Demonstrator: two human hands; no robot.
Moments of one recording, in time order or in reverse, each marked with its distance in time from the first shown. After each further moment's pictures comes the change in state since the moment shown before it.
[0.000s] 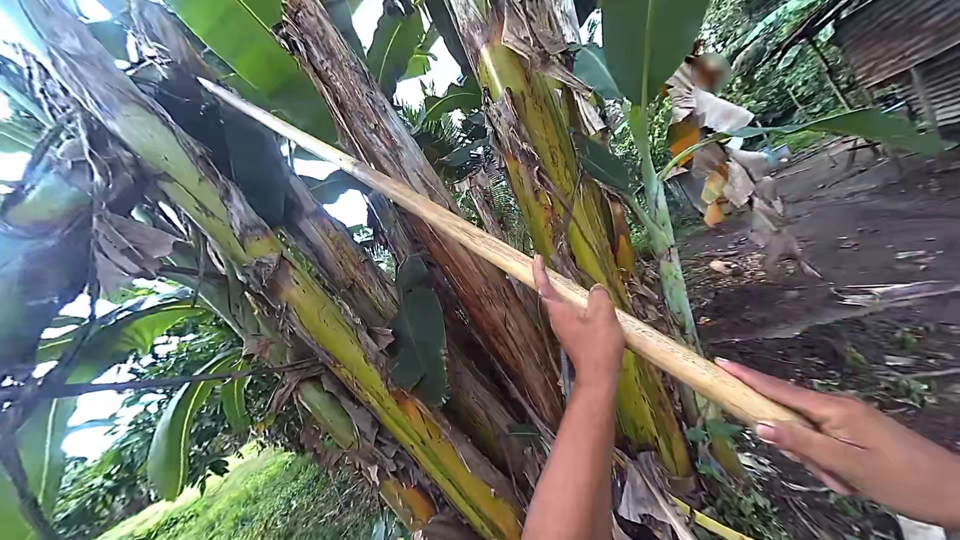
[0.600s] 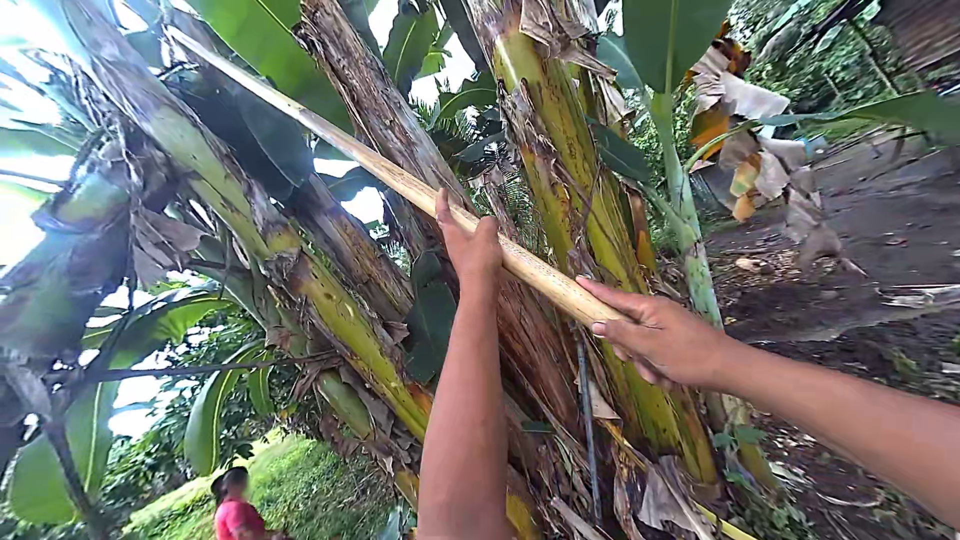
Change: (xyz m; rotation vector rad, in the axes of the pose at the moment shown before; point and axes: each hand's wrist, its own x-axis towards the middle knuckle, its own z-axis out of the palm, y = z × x) left_hand 0.183 0.045 -0.090 0.102 -0.006 0.148; right_hand 0.161 -0.126 0.069 0.251 -0.149 -0.001
